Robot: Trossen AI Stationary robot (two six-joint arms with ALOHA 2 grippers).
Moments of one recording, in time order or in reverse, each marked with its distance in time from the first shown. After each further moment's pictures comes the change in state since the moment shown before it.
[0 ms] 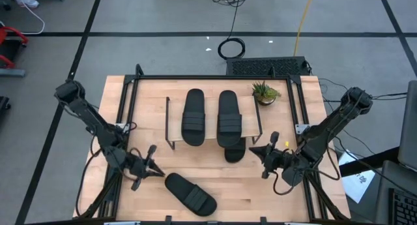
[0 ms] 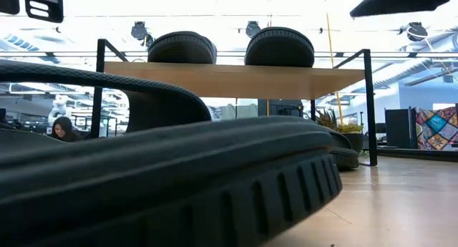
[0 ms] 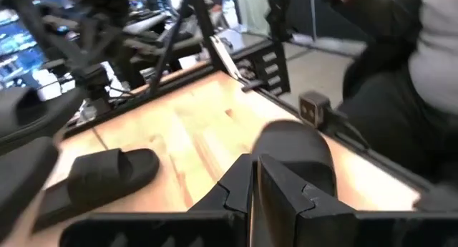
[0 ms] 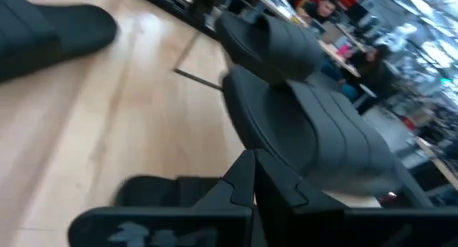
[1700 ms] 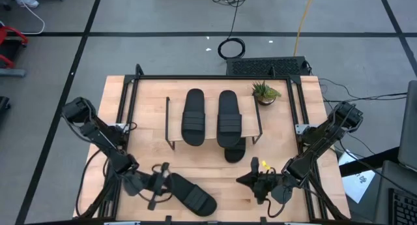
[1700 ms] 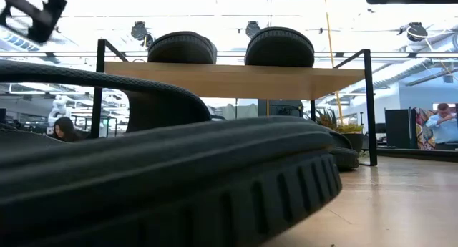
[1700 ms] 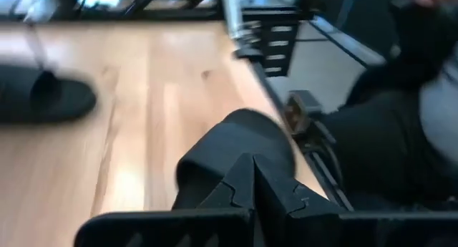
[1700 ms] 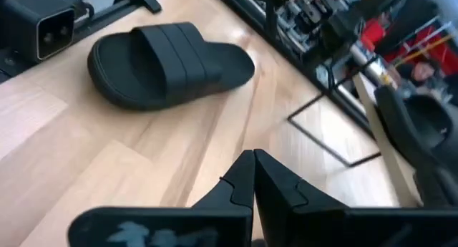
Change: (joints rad) left arm -0.021 0.522 0.313 0.003 -0.070 -0.487; right arm 0.037 0.352 0.081 0.409 -0.292 -0.267
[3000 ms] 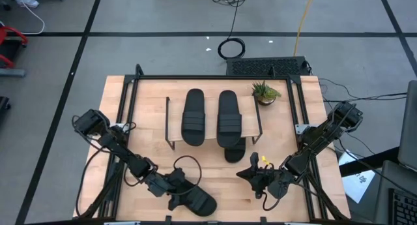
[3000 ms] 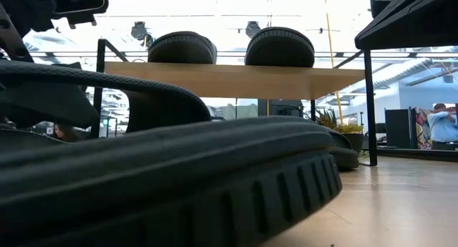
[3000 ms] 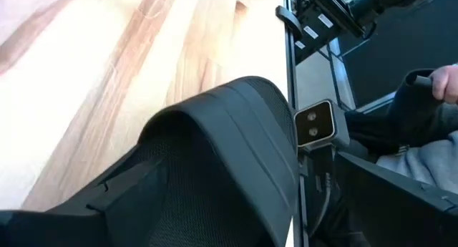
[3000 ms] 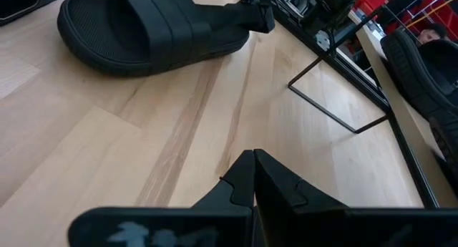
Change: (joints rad) left arm 0.161 0.255 0.140 -0.011 0.245 -0.640; right arm -0.044 -0.004 -0.071 0.000 -0.008 0.091
